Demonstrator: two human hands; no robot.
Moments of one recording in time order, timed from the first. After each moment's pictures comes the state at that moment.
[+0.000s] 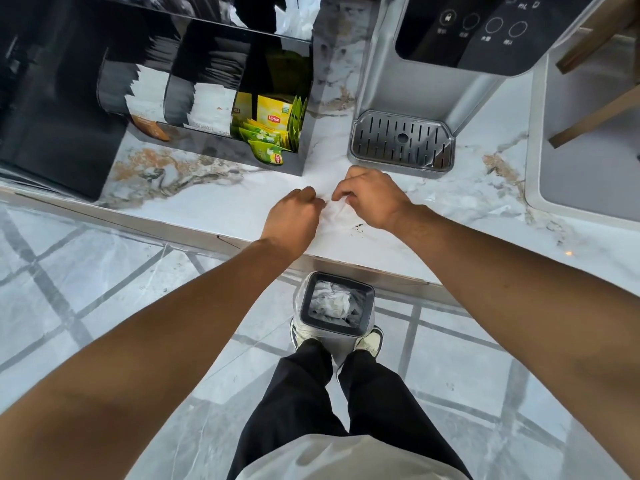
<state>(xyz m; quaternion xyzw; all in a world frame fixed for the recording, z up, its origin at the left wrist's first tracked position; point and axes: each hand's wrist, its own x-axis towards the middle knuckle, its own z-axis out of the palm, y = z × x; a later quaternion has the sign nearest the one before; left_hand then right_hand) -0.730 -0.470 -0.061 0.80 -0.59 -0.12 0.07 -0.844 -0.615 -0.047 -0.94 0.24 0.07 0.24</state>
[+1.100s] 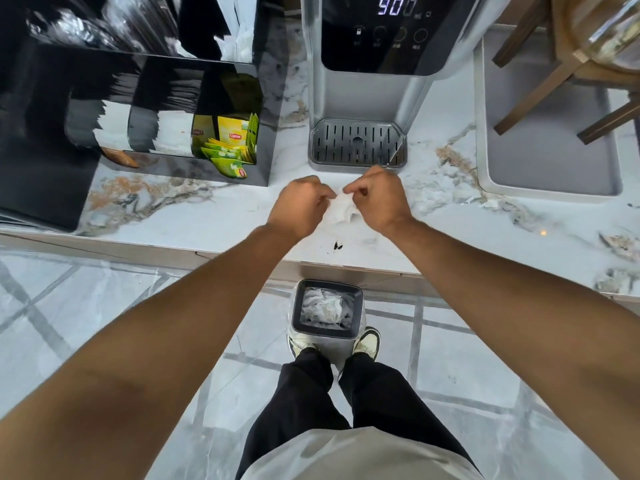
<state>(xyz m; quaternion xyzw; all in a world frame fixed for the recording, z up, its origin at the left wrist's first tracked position) -0.766 -0.525 -0.033 0.77 -0.57 -0.21 0.19 -0.906 -0.627 -0.038 -0.83 0.43 -0.11 0.33</state>
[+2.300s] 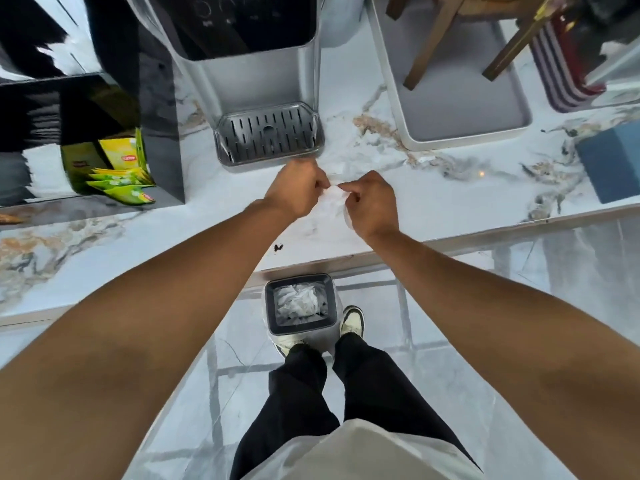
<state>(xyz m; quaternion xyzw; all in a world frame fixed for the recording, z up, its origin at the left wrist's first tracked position) -0.837 -0.617 -0.055 0.67 -0.69 -0.26 0.10 -1.001 -0.622 -0.060 -0.73 0.61 -0.13 0.28</state>
